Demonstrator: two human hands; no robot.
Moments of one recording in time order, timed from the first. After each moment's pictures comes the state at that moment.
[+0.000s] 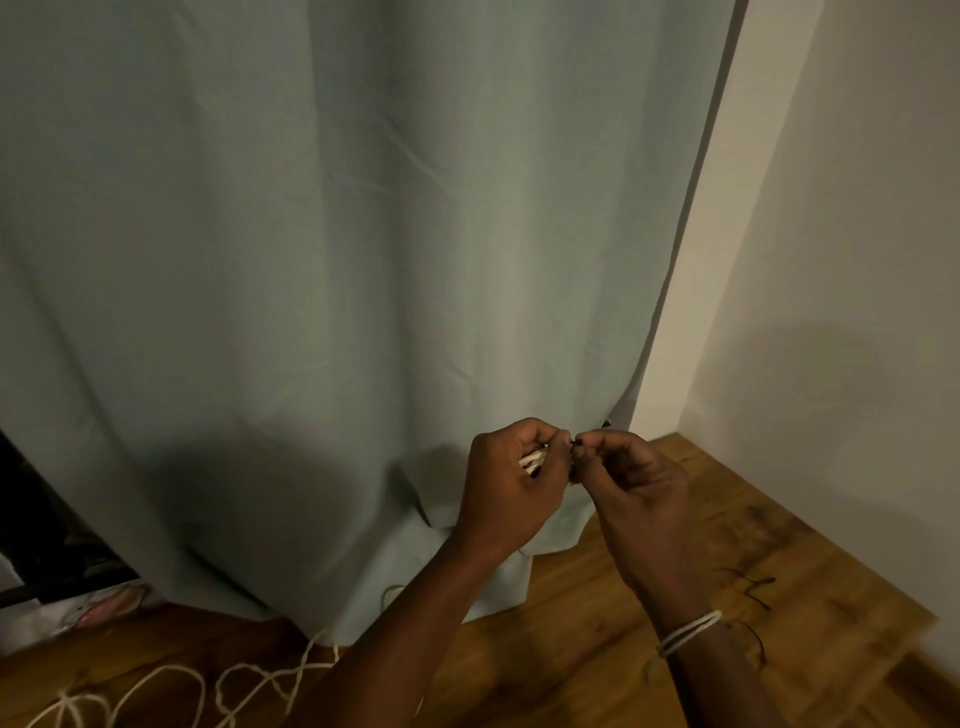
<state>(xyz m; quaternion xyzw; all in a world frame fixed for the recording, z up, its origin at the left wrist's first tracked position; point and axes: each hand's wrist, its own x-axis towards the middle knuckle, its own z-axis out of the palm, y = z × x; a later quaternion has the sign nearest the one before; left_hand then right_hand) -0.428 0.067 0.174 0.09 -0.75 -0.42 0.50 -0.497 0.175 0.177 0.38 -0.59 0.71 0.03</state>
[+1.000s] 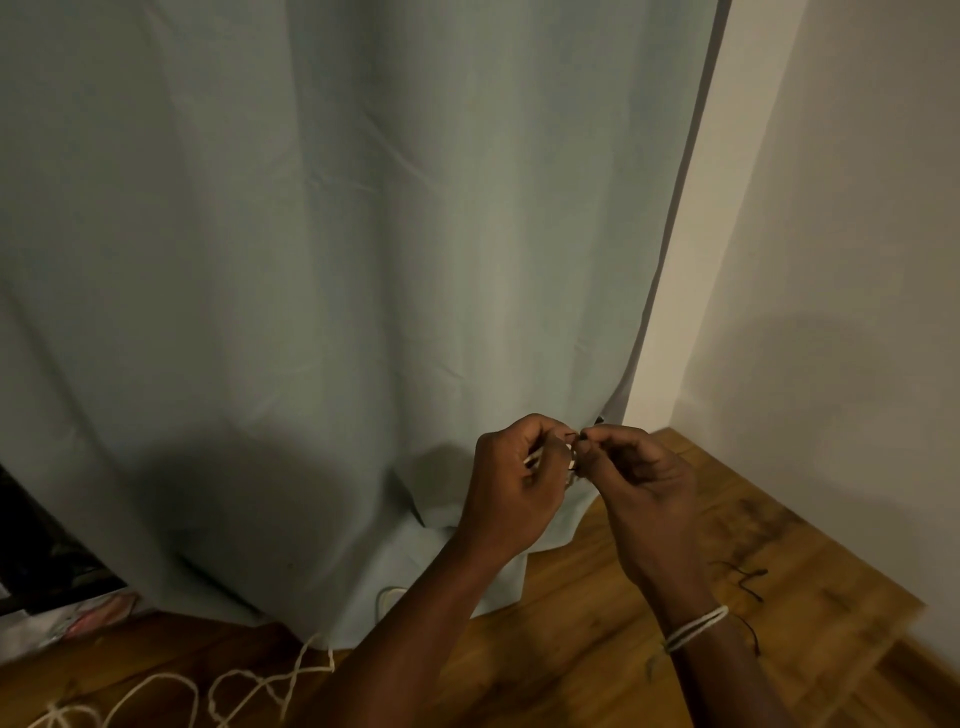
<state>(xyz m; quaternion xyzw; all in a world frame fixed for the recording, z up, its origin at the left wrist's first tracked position) -0.433 0.075 0.178 0.07 -0.74 -0.45 0.49 -0.507 0.181 0.175 0.37 -0.57 0.73 0.02</state>
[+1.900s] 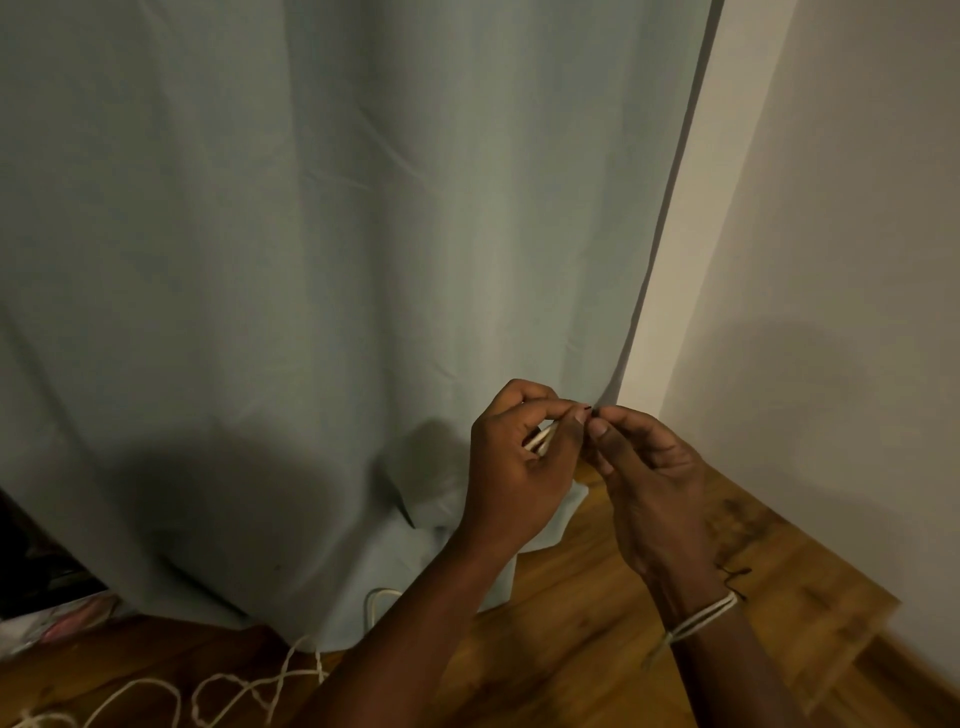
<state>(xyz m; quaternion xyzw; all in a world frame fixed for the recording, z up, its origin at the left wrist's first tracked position) -0.432 0.086 0.202 0.05 -0.72 -0.42 0.55 -0.507 0.187 0.192 0.33 -0.50 0.79 -0.06</state>
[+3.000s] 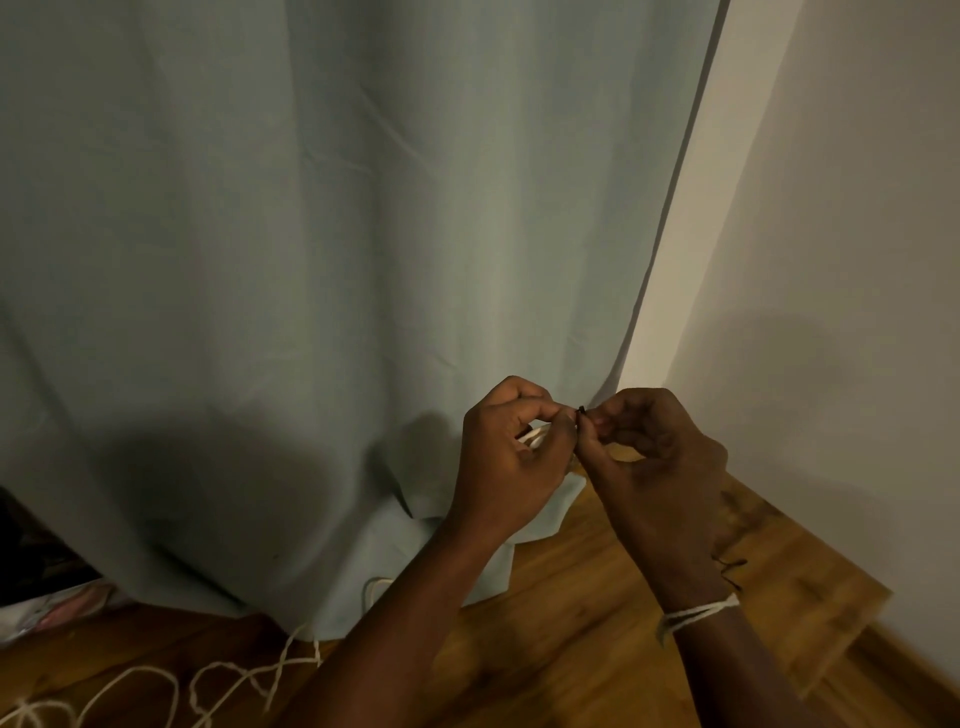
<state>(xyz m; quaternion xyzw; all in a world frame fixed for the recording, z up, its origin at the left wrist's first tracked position) -0.427 0.075 0.199 0.07 -0.74 -0.40 0.54 -0.491 0.189 0.210 0.41 -0.67 0.57 0.24</state>
